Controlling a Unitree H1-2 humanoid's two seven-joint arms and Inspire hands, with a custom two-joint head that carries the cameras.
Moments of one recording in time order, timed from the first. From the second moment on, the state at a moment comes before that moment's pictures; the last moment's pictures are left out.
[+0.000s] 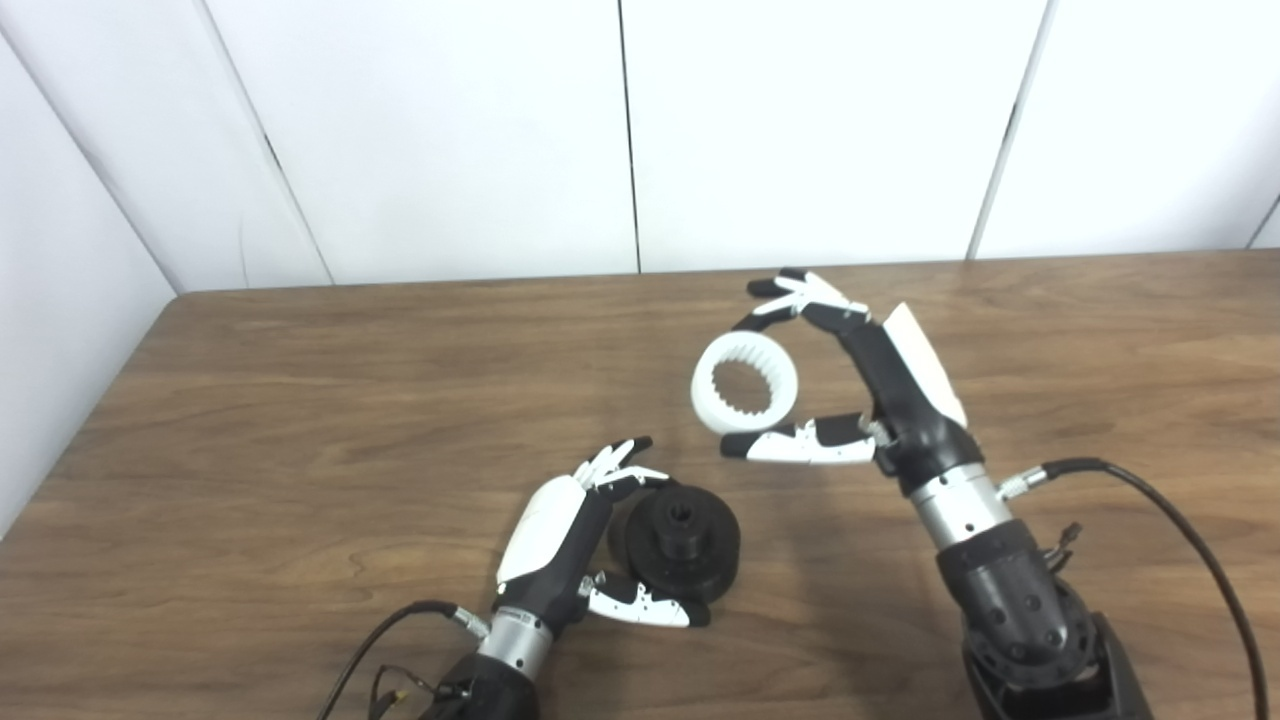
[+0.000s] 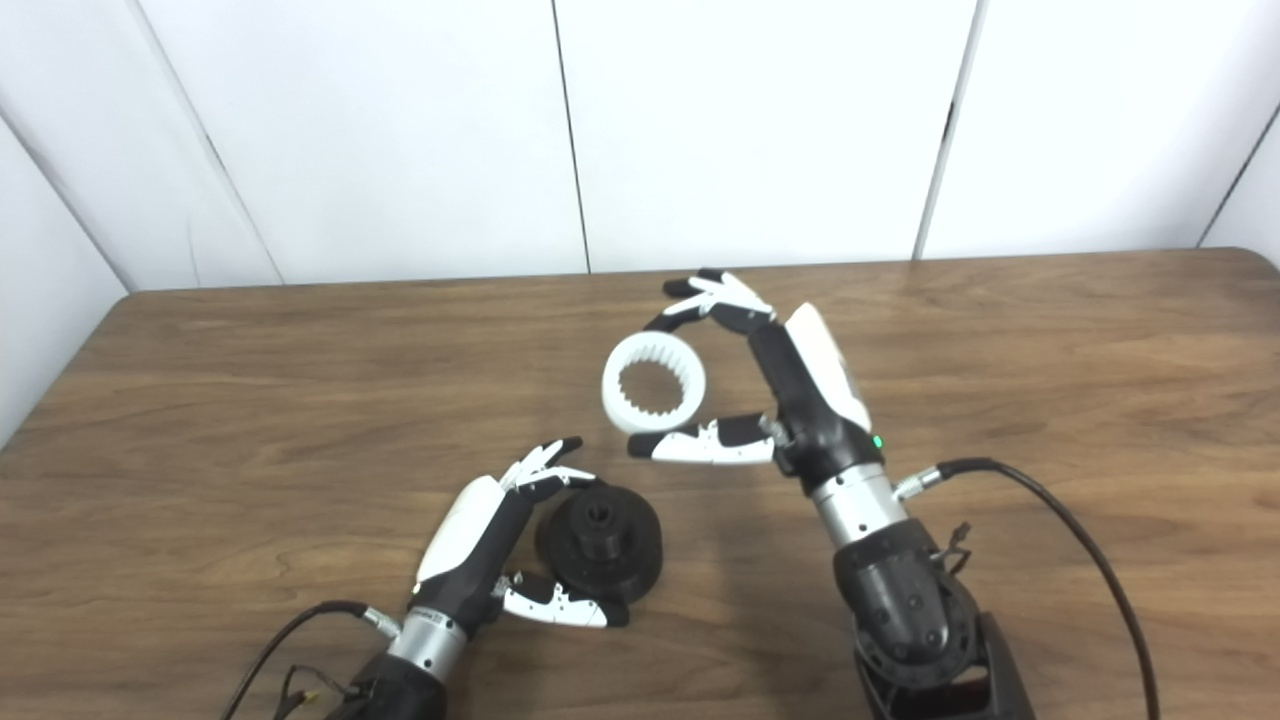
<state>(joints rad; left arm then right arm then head) -0.02 0.12 -0.32 -0.08 0.58 0.02 -0.01 -0.19 -0.12 0.22 -0.36 -0.45 0.14 0.09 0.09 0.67</state>
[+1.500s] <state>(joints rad) -0.02 0.11 -0.33 -0.08 0.59 0.05 0.00 -0.11 -0.12 0.32 -0.24 -0.46 0.10 0.13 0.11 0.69</state>
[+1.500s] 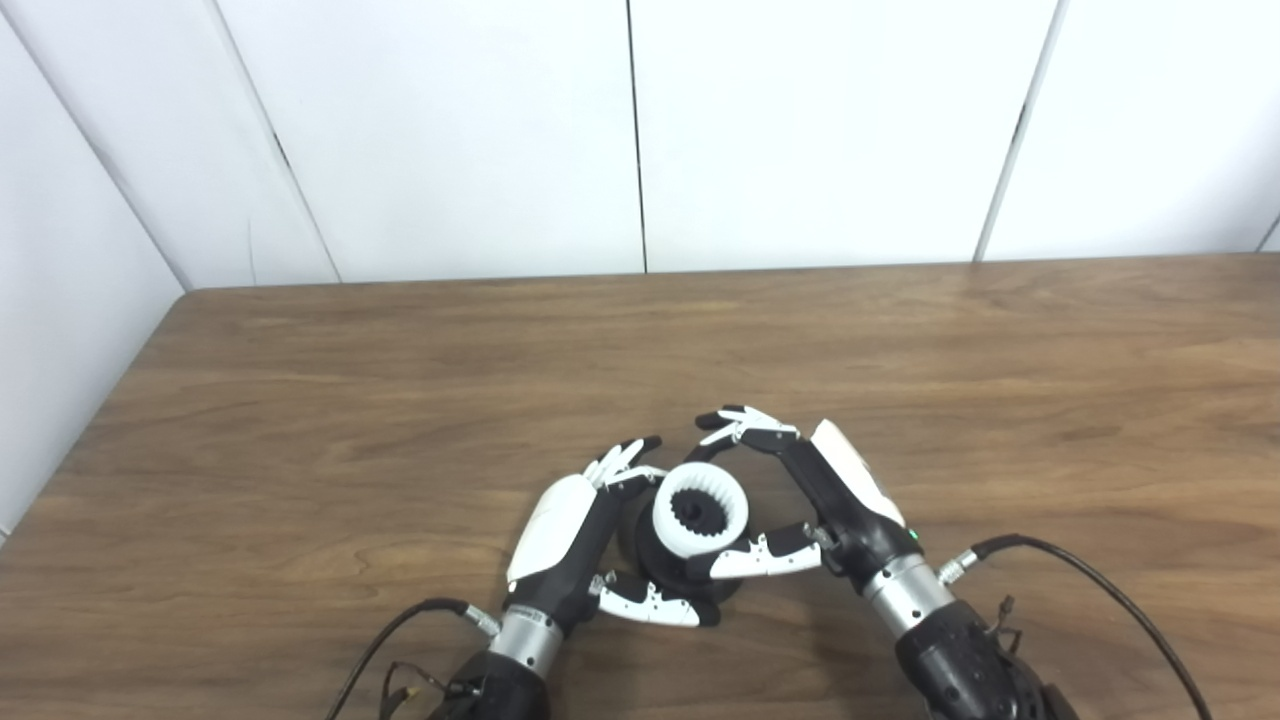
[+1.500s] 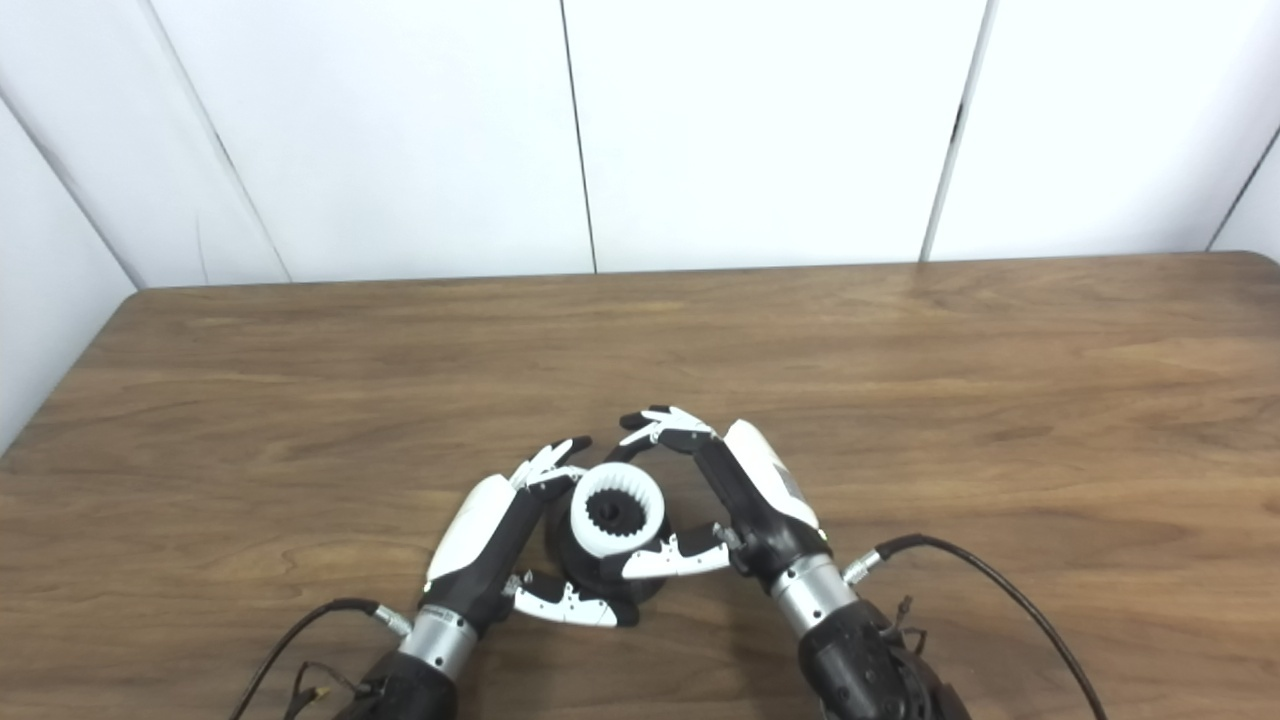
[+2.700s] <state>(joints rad) -0.02 0.11 -0.34 -0.09 0.60 0.05 -0.01 -0.12 -0.18 0.34 -0.27 -0.51 0.19 0.24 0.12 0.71</state>
